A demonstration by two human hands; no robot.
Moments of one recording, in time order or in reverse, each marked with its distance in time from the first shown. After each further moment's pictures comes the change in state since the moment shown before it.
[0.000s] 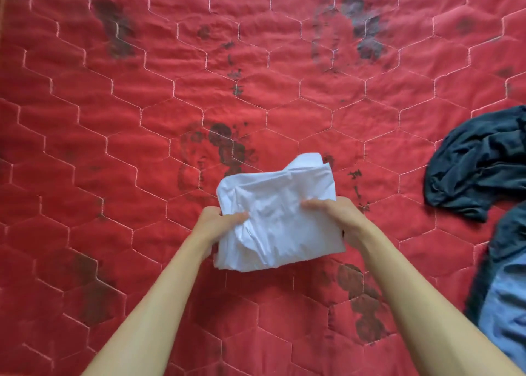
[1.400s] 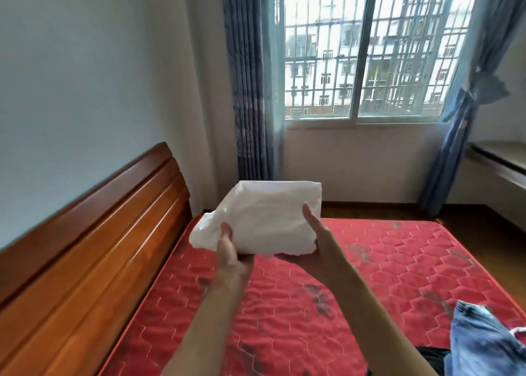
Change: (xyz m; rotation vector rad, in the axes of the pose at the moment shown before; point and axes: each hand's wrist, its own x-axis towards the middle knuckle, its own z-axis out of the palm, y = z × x) left_hand -0.564 0.246 -0.129 -1.401 -0.363 0.813; right_hand -0.622 -0.251 -0.003 0.532 -0.635 -0.883
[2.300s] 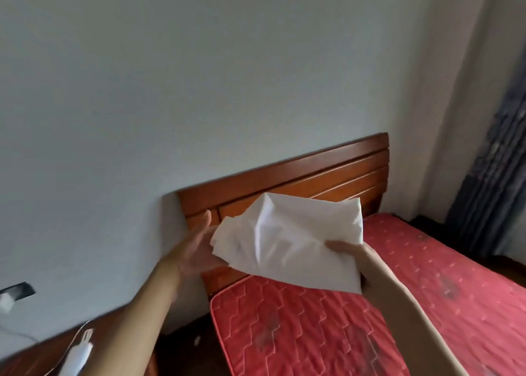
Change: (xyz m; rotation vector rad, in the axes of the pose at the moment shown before) left_hand -0.379 0.158 -0.218 0.568 0.260 0.369; right_hand -0.103 0.126 0.113 -0.564 -0.542 0.391
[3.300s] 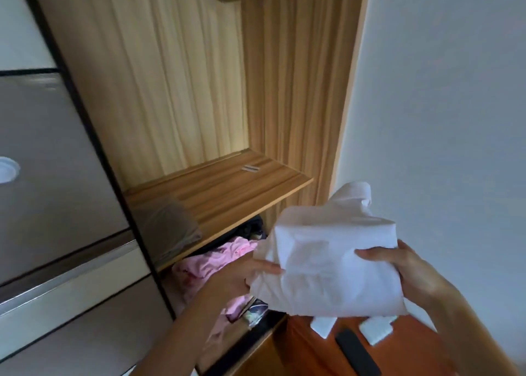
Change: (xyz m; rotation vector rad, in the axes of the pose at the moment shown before) left_hand -0.529 -0.080 -0.386 -0.340 1.069 0.166; right_hand -0.054 0.211 0.694 -0.386 -1.463 0.298
